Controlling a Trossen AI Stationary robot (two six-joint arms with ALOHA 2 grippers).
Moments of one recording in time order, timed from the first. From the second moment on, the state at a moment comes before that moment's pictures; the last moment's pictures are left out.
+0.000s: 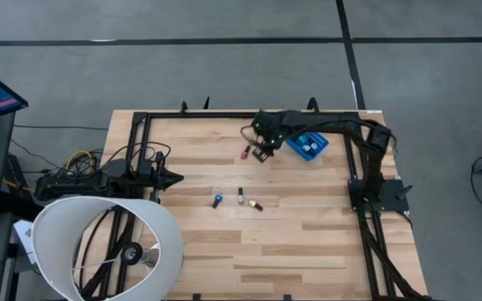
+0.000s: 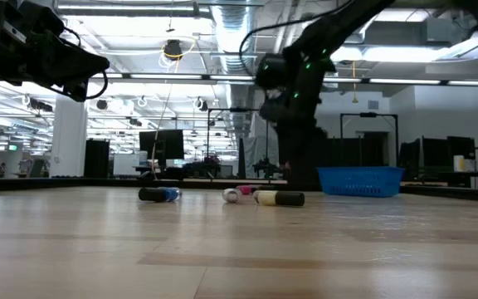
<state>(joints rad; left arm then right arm) 0.03 0.00 0.01 0.03 -0.02 -0.09 -0.42 1.92 1.40 -0.77 -0.02 0.29</state>
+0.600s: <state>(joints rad) 0.03 0.00 0.01 0.03 -0.02 -0.09 -0.71 1.45 1.09 -0.88 0.11 0.30</state>
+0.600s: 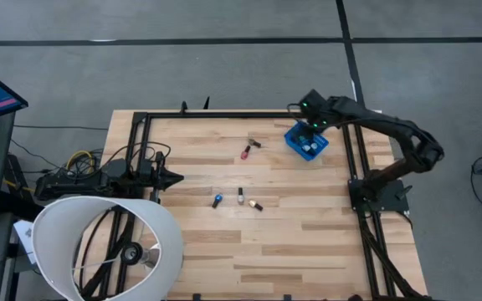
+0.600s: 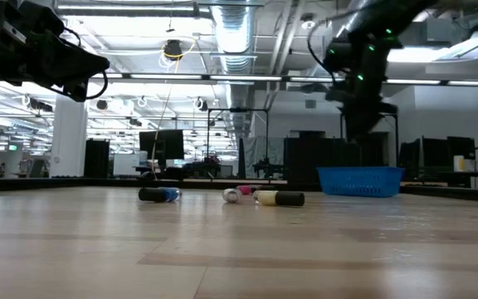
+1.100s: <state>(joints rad) 0.03 0.00 0.01 0.03 -0.02 -0.09 -0.74 1.43 0.83 -0.61 0.11 0.31</state>
